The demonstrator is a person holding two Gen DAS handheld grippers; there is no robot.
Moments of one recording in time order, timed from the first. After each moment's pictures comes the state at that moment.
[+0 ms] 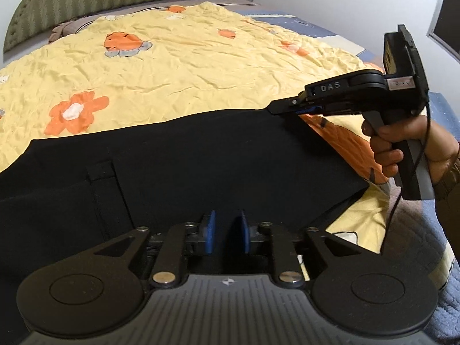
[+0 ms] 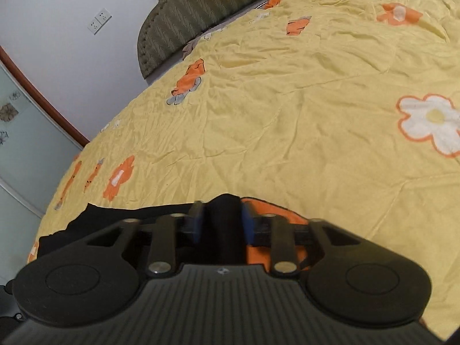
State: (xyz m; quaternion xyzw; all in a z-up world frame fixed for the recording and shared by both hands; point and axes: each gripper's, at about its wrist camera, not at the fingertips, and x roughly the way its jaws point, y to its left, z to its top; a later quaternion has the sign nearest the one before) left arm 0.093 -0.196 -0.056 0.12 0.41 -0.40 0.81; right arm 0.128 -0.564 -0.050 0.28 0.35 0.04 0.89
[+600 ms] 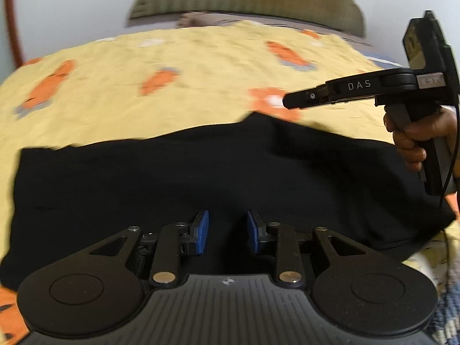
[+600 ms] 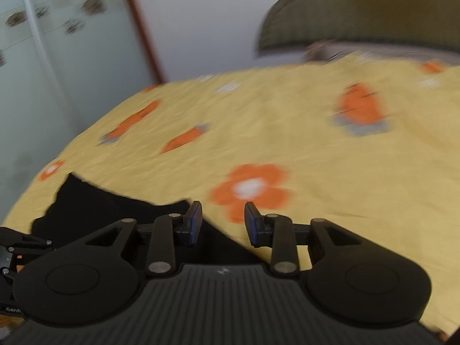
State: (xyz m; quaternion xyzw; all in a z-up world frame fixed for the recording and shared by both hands) left arm 0.134 -0.014 -0.039 0.05 0.41 -0.19 0.89; right arm 0.249 -0.362 0.006 0.07 0.35 0.24 0.90
